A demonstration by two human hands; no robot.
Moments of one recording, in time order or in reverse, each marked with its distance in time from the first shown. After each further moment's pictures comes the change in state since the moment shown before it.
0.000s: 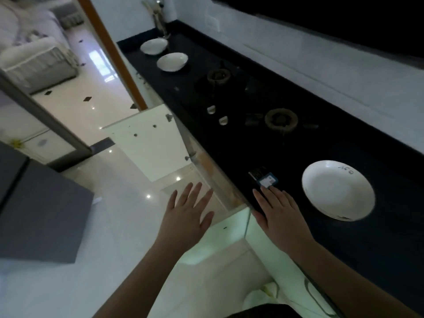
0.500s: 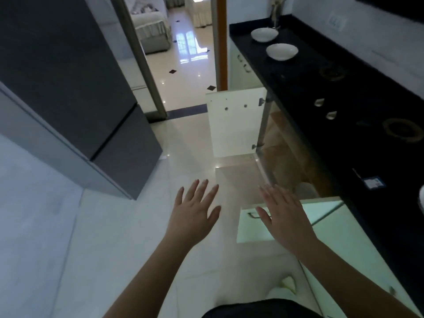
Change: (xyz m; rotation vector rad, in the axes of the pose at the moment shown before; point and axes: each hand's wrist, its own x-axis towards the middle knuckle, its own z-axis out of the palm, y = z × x) left_hand -0.247 -0.161 0.014 -0.090 -0.042 -0.404; right_hand -0.040 -0.271 0.022 0.013 0.010 -0.317
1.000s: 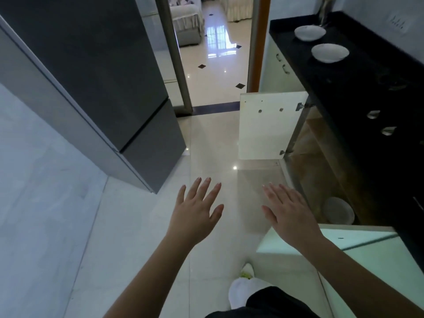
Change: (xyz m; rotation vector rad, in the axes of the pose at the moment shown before) left_hand 0.006 -0.091 -0.001 -0.013 0.034 -0.132; right_hand 0.080 -0.059 0.018 -0.062 -0.130 -0.151
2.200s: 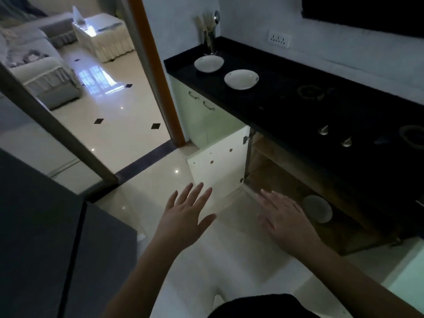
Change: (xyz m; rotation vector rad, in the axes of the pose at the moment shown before) left_hand 0.429 -0.107 -0.076 0.031 -0.098 0.648; right_hand 0.289 0.034 -0.029 0.188 0.101 0.596
